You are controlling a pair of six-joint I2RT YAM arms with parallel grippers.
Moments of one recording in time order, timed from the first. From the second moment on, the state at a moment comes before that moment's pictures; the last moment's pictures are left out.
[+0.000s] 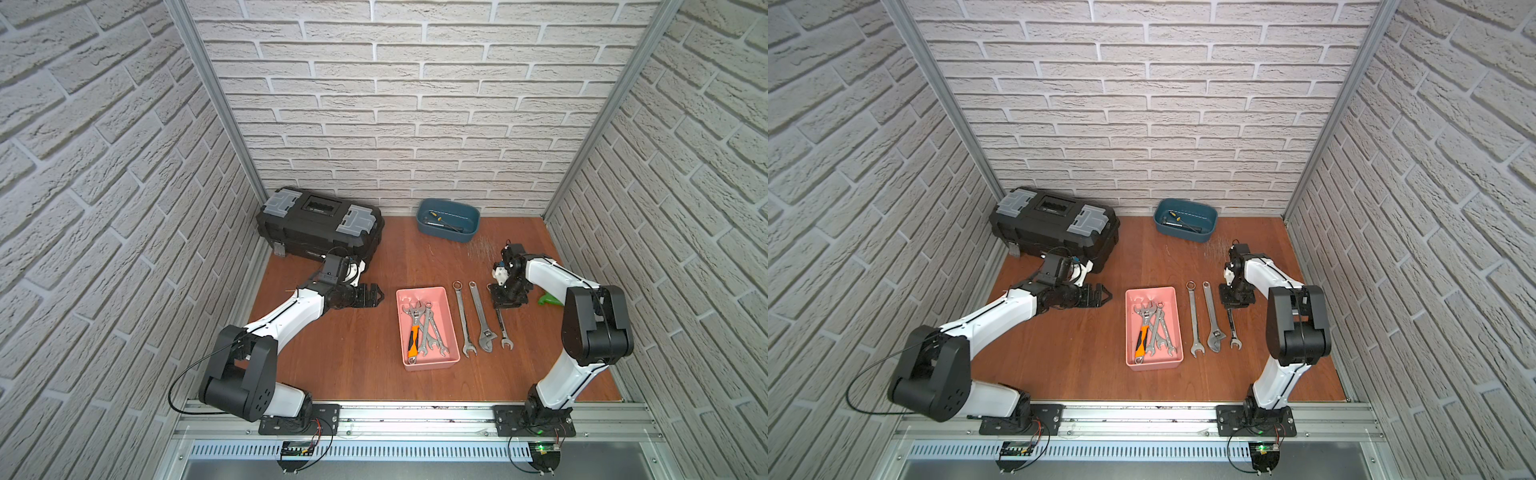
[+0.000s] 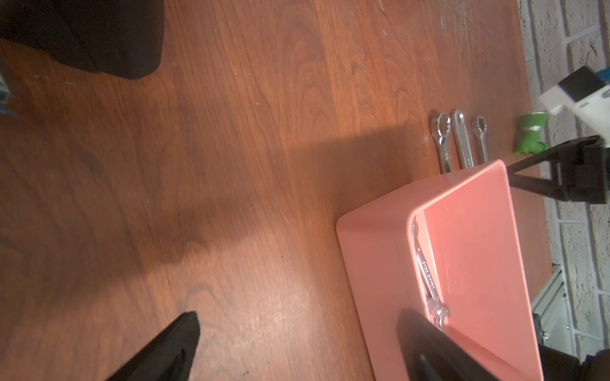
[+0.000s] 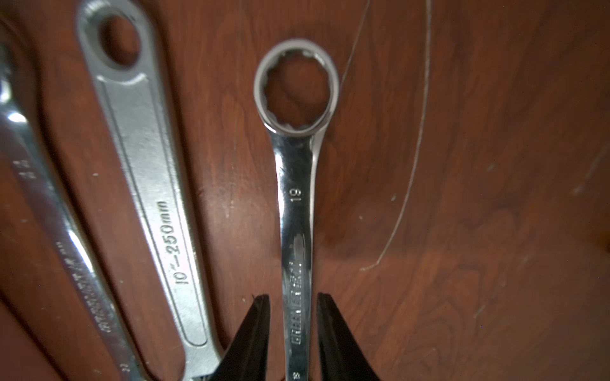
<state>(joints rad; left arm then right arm) -0.34 1.42 0.83 -0.38 0.41 -0.30 -0.01 1.74 1.18 -0.94 -0.03 0.01</state>
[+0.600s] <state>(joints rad) -0.33 1.33 0.83 -0.41 0.41 -0.28 0.64 1.49 1.28 -1.02 0.02 0.54</state>
